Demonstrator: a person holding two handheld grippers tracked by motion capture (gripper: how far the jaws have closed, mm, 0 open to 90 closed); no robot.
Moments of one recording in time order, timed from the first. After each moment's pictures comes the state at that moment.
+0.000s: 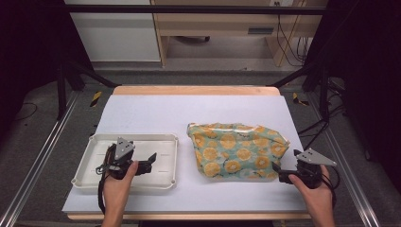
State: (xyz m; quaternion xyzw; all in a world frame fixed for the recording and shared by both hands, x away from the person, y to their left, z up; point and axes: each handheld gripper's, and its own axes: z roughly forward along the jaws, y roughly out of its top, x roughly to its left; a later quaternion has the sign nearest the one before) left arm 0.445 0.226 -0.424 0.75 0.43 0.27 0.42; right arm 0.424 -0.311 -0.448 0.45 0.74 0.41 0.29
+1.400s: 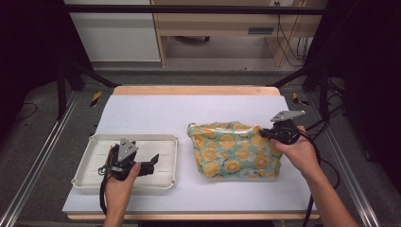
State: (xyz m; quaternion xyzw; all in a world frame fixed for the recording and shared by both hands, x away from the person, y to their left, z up) left arm 0.441 0.218 -0.423 0.76 0.41 0.28 0.42; right arm 0.521 -0.265 -0.389 0.38 0.83 0.36 0.20
